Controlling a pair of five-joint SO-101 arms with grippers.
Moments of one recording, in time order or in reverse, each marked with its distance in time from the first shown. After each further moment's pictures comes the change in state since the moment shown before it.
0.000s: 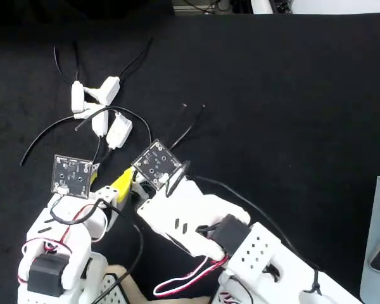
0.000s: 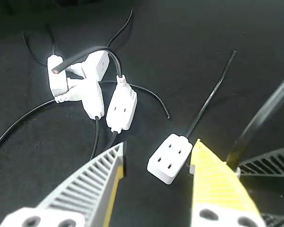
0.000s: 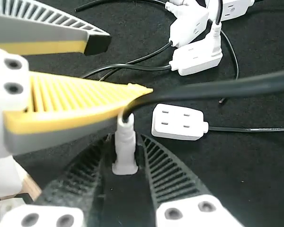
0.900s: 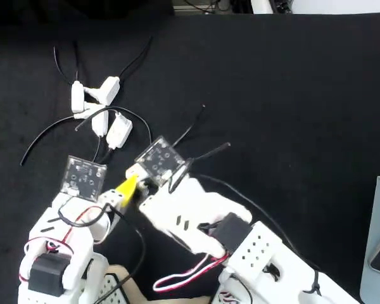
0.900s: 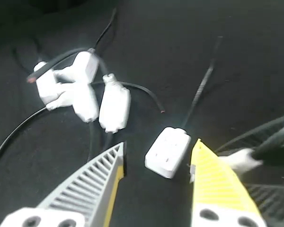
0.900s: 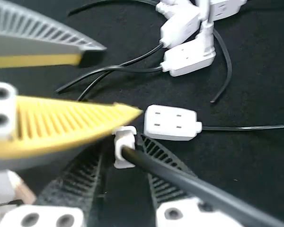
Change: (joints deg) left arm -0.5 0.3 0.0 0.4 -4.0; right arm 2.5 0.2 0.0 -0.4 0.0
